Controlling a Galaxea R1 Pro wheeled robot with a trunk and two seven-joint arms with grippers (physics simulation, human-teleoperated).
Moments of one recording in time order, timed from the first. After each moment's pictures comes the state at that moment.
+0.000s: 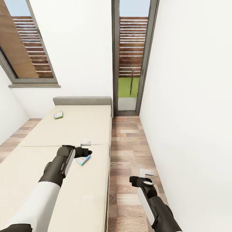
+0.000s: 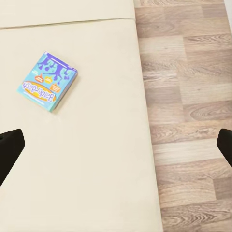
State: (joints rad) left arm -0.77 -0.02 0.02 -1.02 -0.10 0.88 -0.16; right arm -0.39 0.17 0.17 -1.09 -0.23 0.54 -0.41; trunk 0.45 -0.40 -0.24
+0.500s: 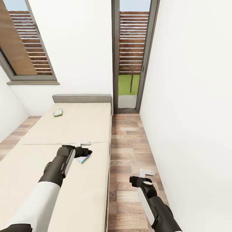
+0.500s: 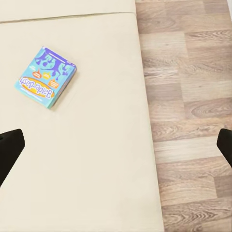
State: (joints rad) left arm -0.77 -0.02 0.02 -1.02 -0.10 0.87 -0.16; right arm -0.39 0.17 0.17 -1.08 -0.22 0.54 -0.41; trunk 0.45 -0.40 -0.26
